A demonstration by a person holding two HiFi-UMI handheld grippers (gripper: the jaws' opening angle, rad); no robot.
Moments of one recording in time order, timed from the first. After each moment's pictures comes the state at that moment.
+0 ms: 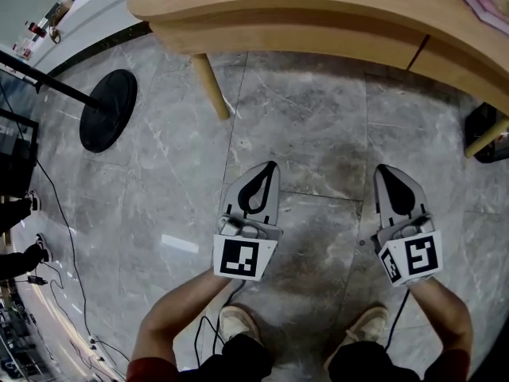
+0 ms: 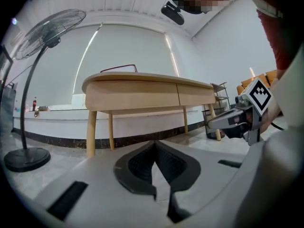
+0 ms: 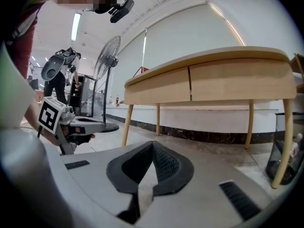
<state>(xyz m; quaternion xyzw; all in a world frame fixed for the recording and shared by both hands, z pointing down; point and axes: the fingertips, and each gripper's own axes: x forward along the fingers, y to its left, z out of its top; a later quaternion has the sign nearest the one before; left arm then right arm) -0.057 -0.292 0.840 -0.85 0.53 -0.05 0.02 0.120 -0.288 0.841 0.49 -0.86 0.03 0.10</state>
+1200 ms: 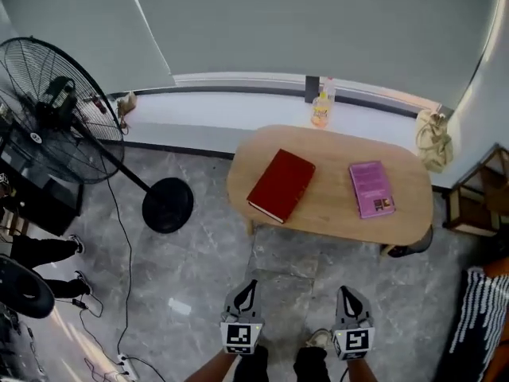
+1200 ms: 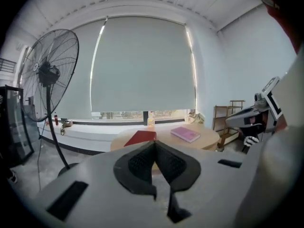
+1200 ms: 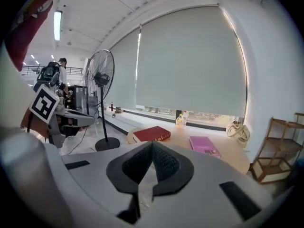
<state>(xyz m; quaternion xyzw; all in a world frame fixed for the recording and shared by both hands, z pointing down) -0.110 -0.231 0.334 -0.79 0.59 -0.14 -0.10 0.114 -0.226 0.325 0.53 -0.82 0.09 0.18</state>
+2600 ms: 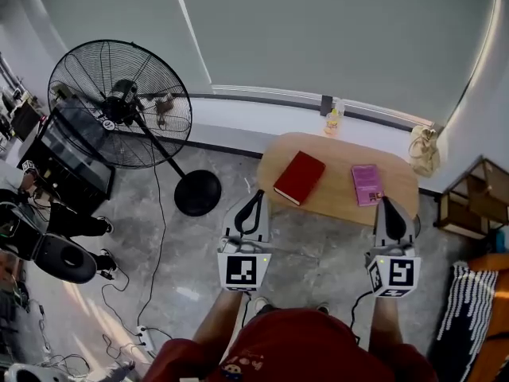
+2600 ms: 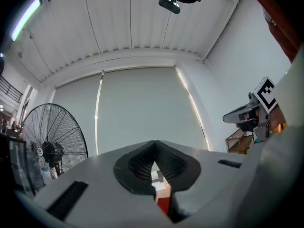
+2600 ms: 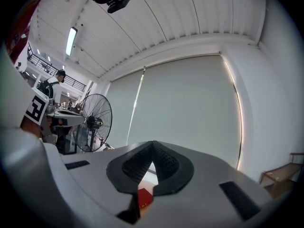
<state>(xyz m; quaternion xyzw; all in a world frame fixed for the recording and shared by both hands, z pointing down) -0.149 -0.217 -0.108 -0.78 0.62 0.00 0.12 0.104 -0.235 -0.103 0.57 -0.82 -0.08 0.04</state>
